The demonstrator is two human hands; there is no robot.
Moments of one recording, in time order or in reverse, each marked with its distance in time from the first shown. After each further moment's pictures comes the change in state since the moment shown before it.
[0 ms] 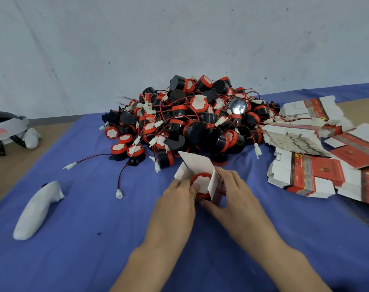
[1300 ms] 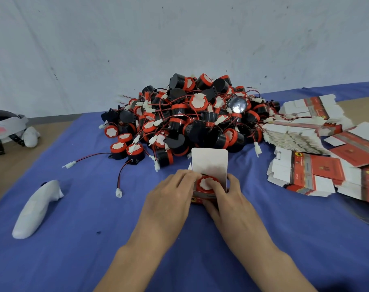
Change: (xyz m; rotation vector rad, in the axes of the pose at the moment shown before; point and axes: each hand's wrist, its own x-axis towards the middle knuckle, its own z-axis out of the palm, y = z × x) left_hand 0.003 -0.016 -0.008 0.098 0.303 0.442; right_hand -0.008 -0.015 0.005 -0.293 -0.099 0.092
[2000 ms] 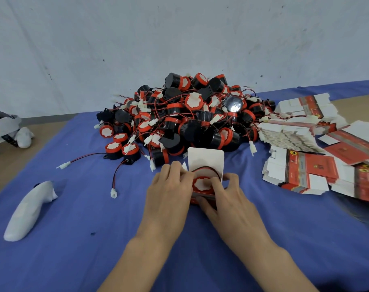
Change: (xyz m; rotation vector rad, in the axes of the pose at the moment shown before) left_hand 0.011 0.008 0.006 0.272 -0.156 -0.064; right_hand 0.000 0.003 -0.005 -0.062 0.010 0.010
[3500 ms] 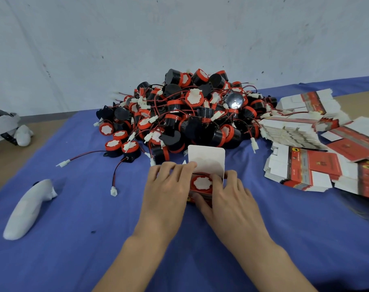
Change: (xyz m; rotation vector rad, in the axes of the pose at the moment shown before) left_hand -0.002 -0.009 0.010 0.061 0.204 0.075; right_hand 0.000 -0.017 -0.008 -0.239 -0.015 0.023
